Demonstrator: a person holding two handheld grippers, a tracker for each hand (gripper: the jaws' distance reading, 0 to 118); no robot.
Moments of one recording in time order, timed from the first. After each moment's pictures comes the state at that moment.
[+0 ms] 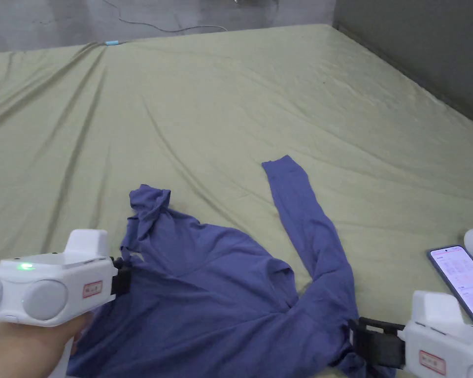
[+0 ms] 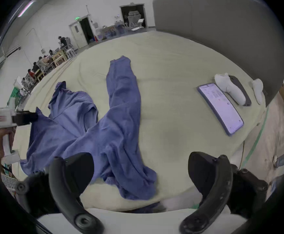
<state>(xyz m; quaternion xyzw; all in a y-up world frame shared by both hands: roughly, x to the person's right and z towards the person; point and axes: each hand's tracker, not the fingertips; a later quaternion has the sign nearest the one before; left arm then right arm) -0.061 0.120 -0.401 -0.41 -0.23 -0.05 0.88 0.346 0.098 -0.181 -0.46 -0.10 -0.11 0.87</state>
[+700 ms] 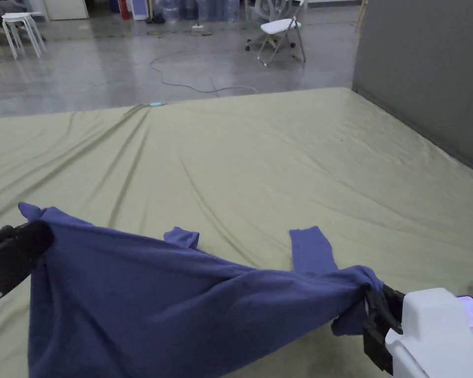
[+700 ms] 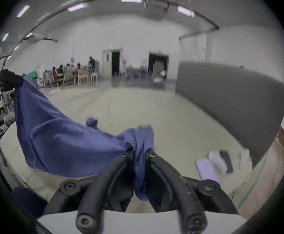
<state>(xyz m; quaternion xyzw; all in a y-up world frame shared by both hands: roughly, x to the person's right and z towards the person) -0.167 0.338 -0.242 -0.15 -0.17 0.18 0.96 0.257 0.241 -0.135 -0.18 -0.05 0.05 0.98</state>
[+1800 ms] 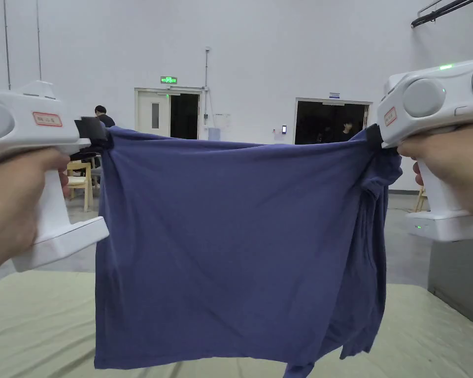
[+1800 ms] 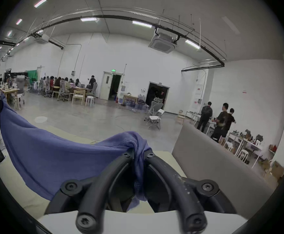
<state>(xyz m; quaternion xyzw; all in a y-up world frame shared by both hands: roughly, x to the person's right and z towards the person) -0.212 0.581 -0.586 -0.02 -0.13 0.19 0.97 0.259 0.634 -0.555 -0.12 -0.08 0.12 0.98</state>
